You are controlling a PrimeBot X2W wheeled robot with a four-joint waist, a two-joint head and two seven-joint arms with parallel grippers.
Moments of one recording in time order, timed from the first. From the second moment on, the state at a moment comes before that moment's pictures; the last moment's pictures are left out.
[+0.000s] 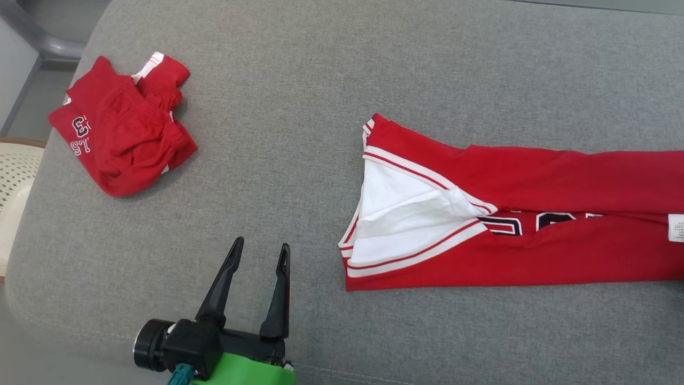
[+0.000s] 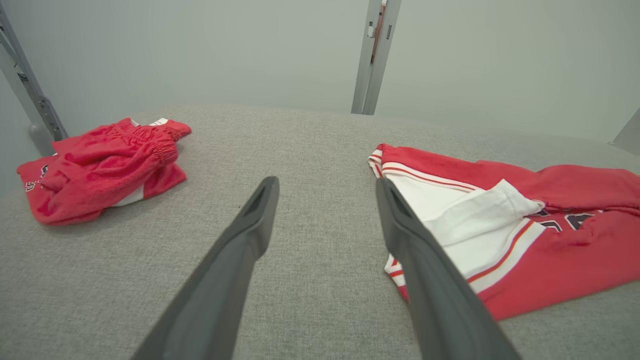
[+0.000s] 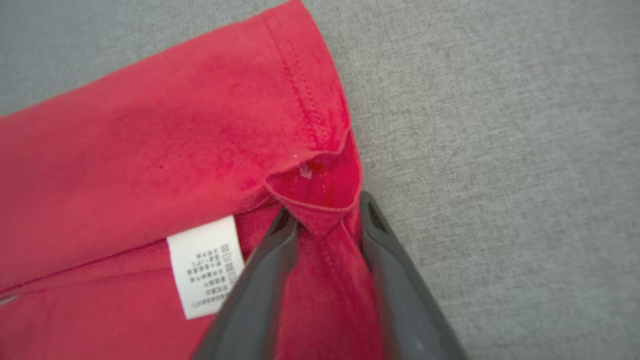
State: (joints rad) left arm 0.04 0.05 -0.30 -0.05 -0.20 -0.02 -0.26; right arm -0.29 -0.47 -0.26 0.59 0.55 0.13 0.32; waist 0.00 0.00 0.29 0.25
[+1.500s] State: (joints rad) left arm 0.02 0.05 -0.34 0.07 -0.19 -0.04 -0.26; right arm -0.16 -0.35 -0.10 -0.19 0.43 0.13 0.56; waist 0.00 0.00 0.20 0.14
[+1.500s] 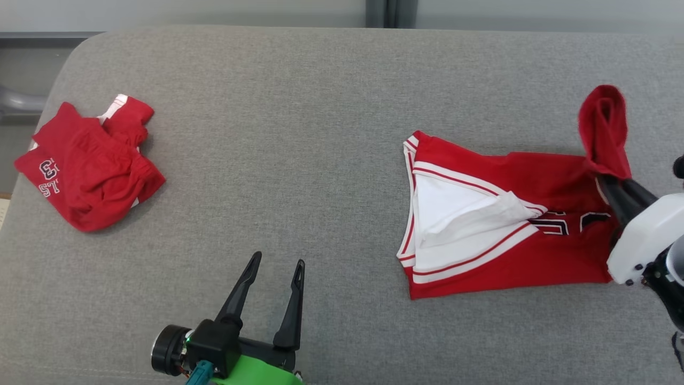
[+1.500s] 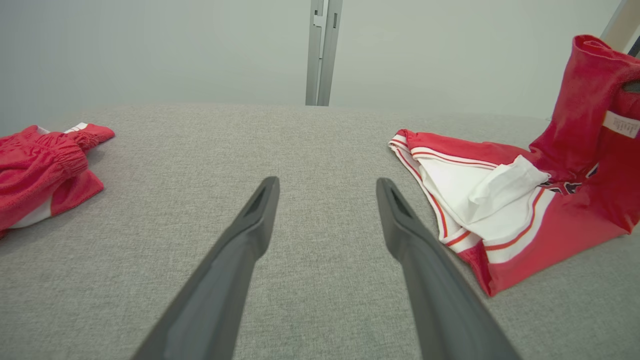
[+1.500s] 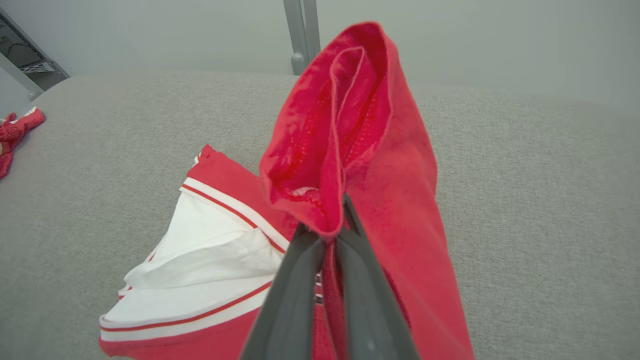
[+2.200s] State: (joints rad) left arm 0.02 0.05 -0.36 0.08 -0.22 -0.04 -0.26; right arm -0.19 -0.19 0.12 -0.05 0.46 0.13 0.48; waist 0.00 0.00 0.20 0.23
